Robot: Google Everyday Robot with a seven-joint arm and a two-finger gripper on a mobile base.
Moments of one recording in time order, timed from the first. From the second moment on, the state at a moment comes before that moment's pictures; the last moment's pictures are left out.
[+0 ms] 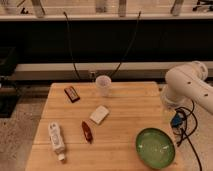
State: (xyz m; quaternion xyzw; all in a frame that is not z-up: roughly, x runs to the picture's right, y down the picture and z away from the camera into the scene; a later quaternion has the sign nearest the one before) arm 0.285 0.107 0.684 -0.28 0.02 0.02 0.96
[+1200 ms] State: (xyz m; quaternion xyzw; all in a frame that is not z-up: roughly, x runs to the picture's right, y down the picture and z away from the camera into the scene) arm 0.277 0.166 0.735 -0.31 0.00 0.01 0.95
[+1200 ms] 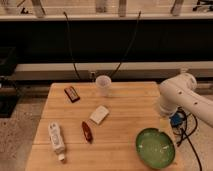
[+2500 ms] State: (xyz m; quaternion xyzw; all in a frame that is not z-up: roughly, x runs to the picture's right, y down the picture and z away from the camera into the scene) arm 0.283 0.212 0.766 -0.35 -0.01 0.00 0.94
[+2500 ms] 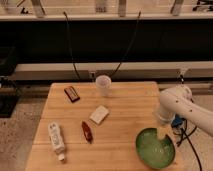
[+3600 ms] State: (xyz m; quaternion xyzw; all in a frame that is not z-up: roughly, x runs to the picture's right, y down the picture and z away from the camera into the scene) arm 0.279 0.230 0.780 -0.35 -0.02 0.00 0.94
